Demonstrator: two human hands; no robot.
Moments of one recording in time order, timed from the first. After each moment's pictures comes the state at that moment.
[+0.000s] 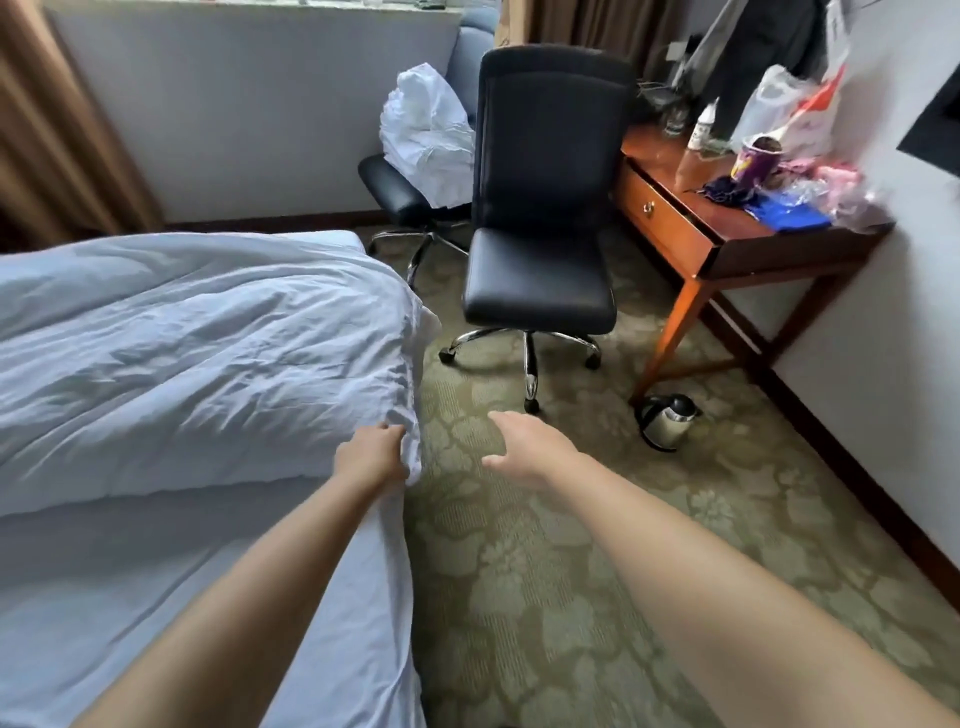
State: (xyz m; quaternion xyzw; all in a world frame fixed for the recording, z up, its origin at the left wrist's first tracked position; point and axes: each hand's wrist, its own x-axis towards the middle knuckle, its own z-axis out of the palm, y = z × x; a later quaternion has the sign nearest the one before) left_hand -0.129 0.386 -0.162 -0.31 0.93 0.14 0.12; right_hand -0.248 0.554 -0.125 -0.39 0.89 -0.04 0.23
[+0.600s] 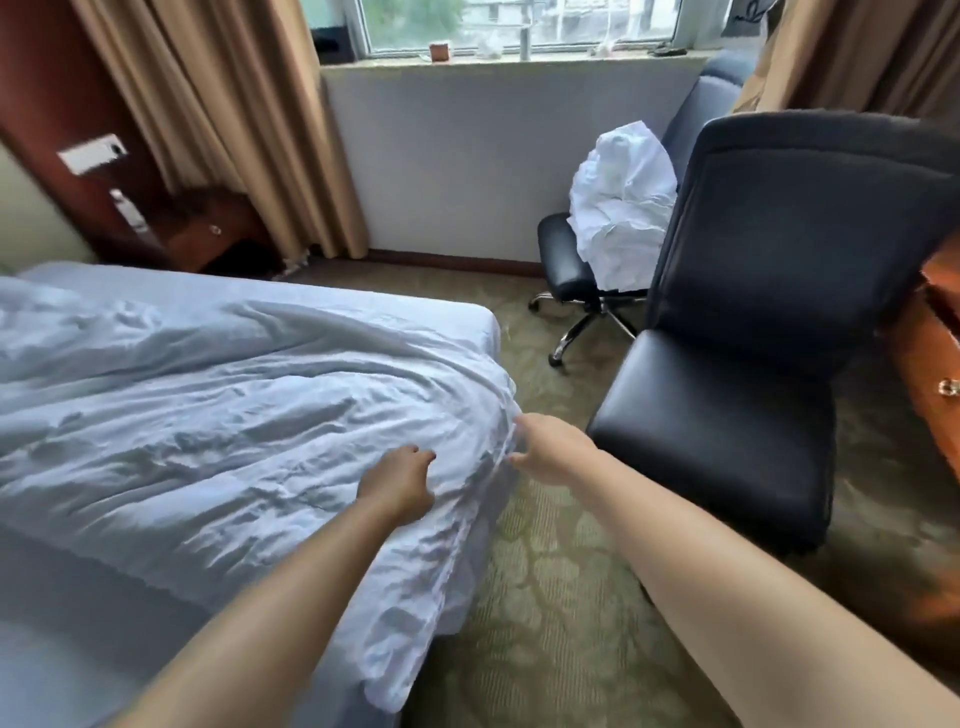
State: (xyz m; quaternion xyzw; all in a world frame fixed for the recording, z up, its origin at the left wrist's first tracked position) left_hand -0.395 0.204 -0.138 -0.50 0.85 0.14 0.12; right_hand -0.595 0.272 -0.121 -0.60 0.77 -0.04 0.23
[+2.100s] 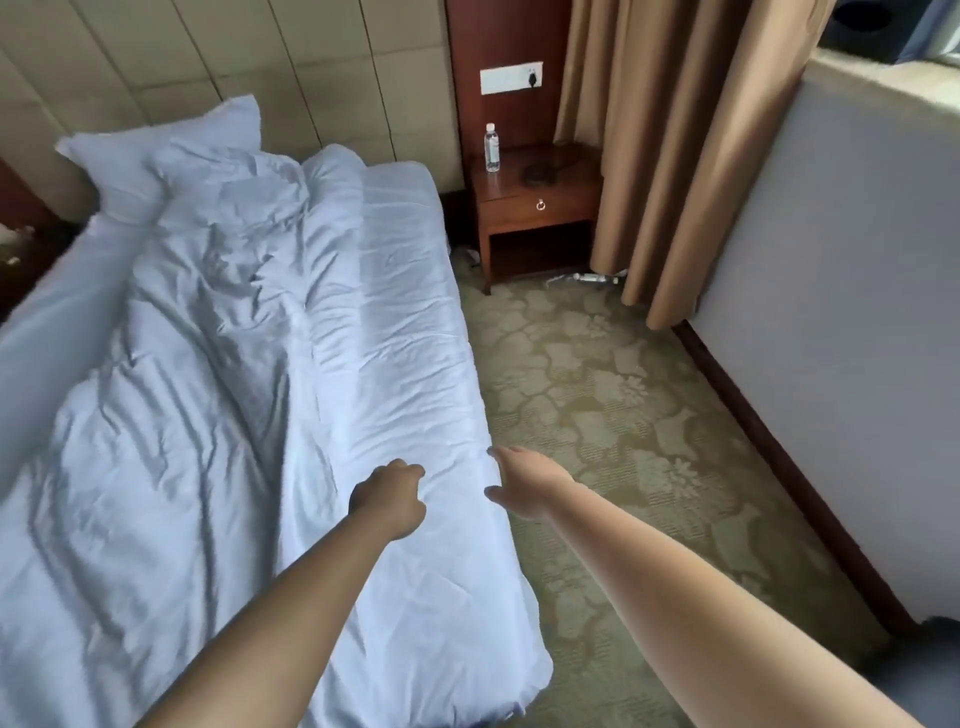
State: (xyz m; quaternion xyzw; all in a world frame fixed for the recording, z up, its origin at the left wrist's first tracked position) left_hand -0.654 -0.447 -0.148 -0.87 0.42 0.24 0.07; right_hand -0.793 -0.582 -0.155 -0.90 0.31 0.15 0.26
